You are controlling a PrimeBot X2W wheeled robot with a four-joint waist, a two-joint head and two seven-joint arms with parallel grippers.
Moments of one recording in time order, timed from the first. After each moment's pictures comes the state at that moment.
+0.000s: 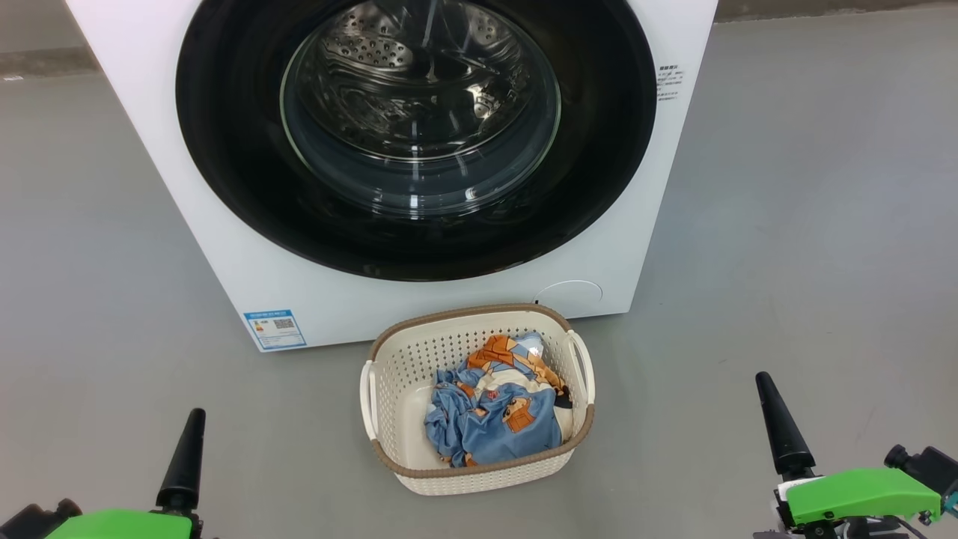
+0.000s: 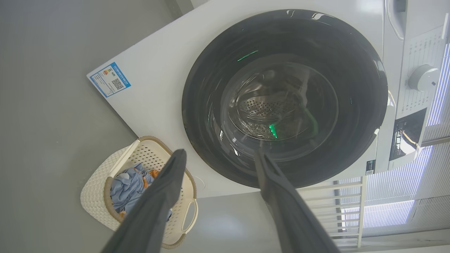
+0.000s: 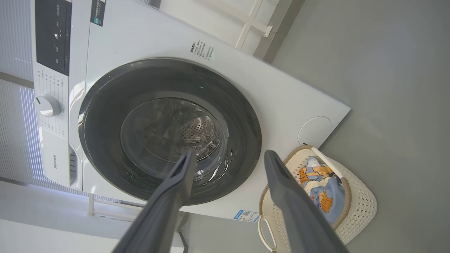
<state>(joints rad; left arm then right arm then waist) -0.05 0.10 0.03 0.24 -1.37 -0.12 0.00 -0.07 -0.03 -0.09 0.28 1.21 0.13 0.00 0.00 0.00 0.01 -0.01</state>
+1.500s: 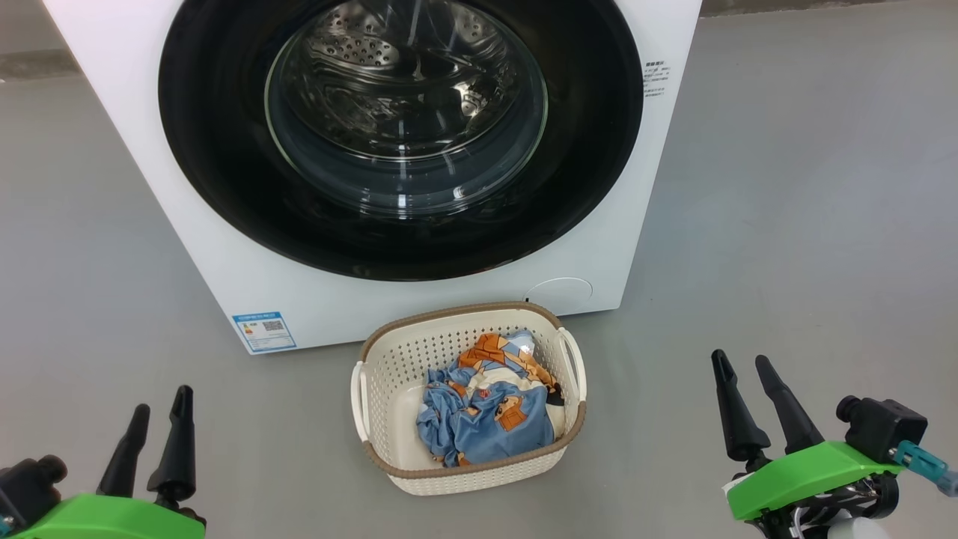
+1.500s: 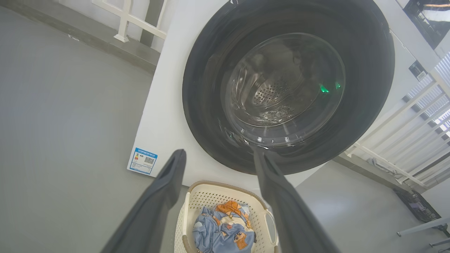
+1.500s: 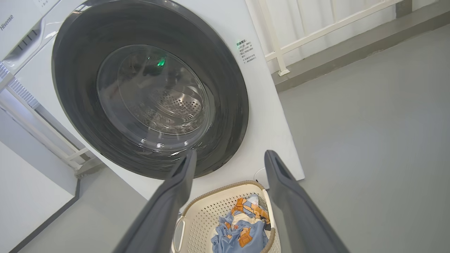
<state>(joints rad) -0.05 0.24 -0.06 0.17 -0.83 -0.12 -0.13 -0.10 -0.04 -0.03 0.23 0.50 0.13 -0.13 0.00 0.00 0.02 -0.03</state>
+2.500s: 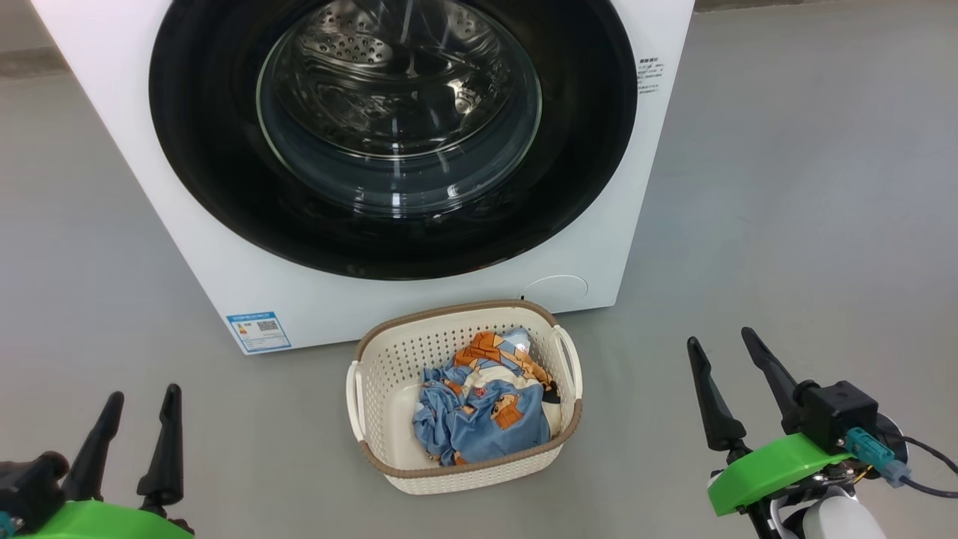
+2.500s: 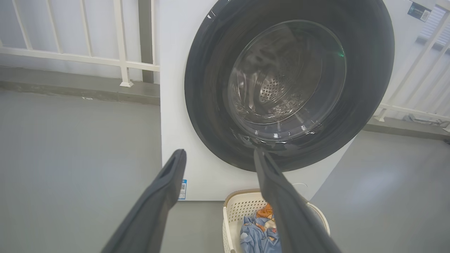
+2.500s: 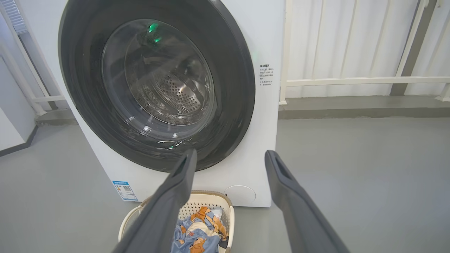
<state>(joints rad) -0.04 0.30 -0.07 0.17 -0.58 -0.13 -0.21 -0.15 -0.04 -0.02 0.23 0.14 0.13 -0.21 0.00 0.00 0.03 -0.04</state>
